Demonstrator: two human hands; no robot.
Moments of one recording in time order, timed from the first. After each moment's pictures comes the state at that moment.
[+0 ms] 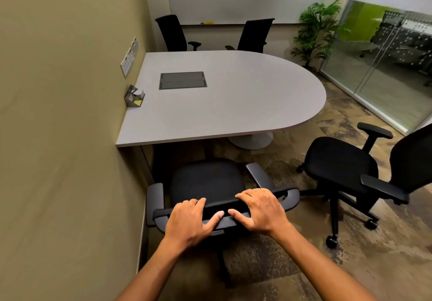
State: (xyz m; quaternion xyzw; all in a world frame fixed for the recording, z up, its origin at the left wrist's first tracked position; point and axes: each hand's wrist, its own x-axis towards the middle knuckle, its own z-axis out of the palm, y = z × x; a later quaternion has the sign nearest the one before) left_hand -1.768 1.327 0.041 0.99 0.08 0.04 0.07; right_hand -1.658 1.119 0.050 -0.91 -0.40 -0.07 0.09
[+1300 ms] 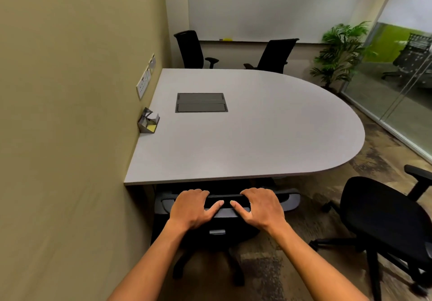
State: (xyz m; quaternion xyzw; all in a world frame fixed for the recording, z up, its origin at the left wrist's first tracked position) left_hand -1.554 1.521 0.046 0.99 0.07 0.06 0.08; right_hand -1.454 1.312 0.041 -0.93 -0.34 -0.08 0.07
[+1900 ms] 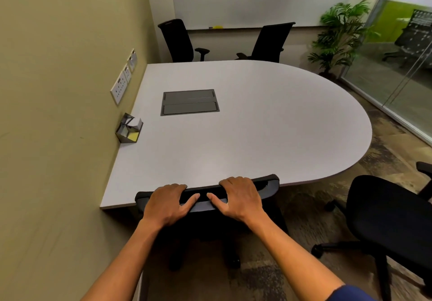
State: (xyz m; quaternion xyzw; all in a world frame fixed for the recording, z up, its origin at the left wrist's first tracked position) left_hand -1.437 1.590 0.045 0.99 0.08 0.07 0.09; right_hand -1.338 1.380 0.045 -0.93 -0.35 -0.08 0.09
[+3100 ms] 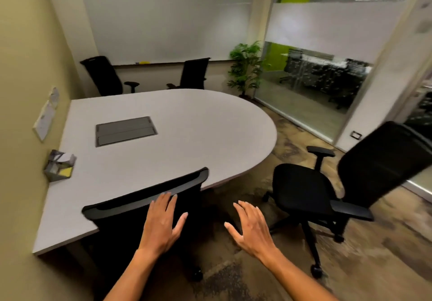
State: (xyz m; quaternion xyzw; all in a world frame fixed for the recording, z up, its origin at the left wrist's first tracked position) left_hand -1.494 1.510 0.052 0.98 0.03 0.09 0.16; right_hand -1.442 1.234 0.021 -0.97 -0.20 -0.05 0.16
